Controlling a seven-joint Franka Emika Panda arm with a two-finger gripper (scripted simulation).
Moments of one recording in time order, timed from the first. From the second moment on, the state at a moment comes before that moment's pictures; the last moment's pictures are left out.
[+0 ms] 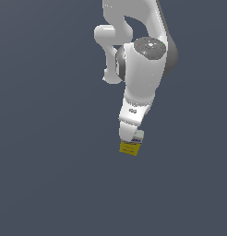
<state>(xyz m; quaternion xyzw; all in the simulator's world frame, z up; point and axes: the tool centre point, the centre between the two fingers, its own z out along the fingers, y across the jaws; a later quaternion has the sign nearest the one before) 0.029 0.074 0.217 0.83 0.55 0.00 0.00</state>
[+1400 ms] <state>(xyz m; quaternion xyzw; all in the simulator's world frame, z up) 0.039 0.080 0.160 0.79 0.61 0.00 0.00</state>
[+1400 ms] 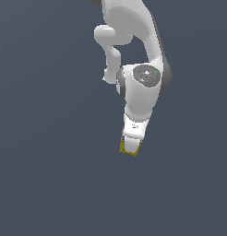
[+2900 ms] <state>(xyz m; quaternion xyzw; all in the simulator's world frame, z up) 0.040 0.055 0.169 0.77 0.64 0.02 0.01</state>
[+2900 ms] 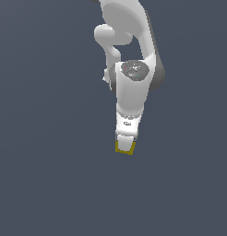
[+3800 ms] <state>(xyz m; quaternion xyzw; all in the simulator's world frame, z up) 0.046 -0.043 0.230 0.70 0.71 0.08 0.03</state>
